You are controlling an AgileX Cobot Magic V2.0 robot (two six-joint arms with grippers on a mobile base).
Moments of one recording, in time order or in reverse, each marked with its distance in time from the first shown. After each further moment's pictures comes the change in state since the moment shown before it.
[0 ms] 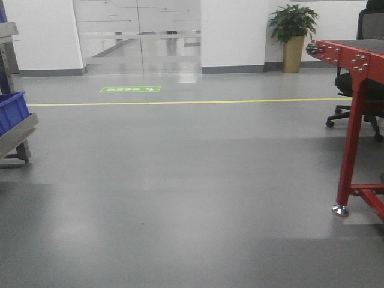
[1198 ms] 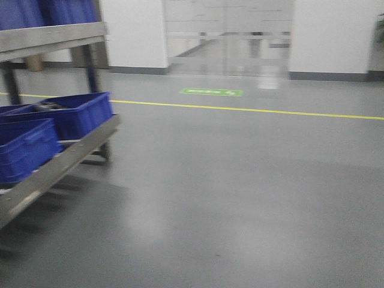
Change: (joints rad) left arm 0.000 0.000 0.000 -0.002 0.000 0.000; right arm 0.000 0.000 0.000 -0.004 0.000 0.000
